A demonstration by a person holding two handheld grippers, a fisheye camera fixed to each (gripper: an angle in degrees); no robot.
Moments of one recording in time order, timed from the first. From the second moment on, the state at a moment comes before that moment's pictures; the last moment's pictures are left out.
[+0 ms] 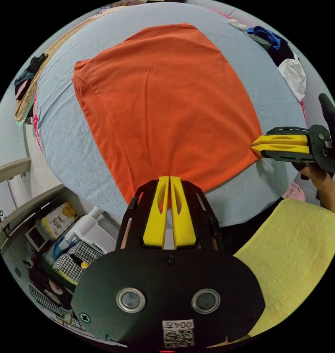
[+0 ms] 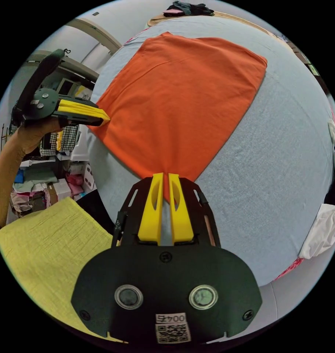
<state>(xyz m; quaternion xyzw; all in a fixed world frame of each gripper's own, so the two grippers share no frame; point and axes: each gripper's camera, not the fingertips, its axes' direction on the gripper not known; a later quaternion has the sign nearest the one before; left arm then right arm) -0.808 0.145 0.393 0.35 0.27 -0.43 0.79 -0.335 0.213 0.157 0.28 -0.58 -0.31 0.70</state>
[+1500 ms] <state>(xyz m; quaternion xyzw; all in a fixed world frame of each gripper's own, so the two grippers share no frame) -0.795 0.175 0.428 0.42 0.27 -0.40 0.76 -0.320 0.141 0.235 0.25 -0.63 -0.21 0.70</state>
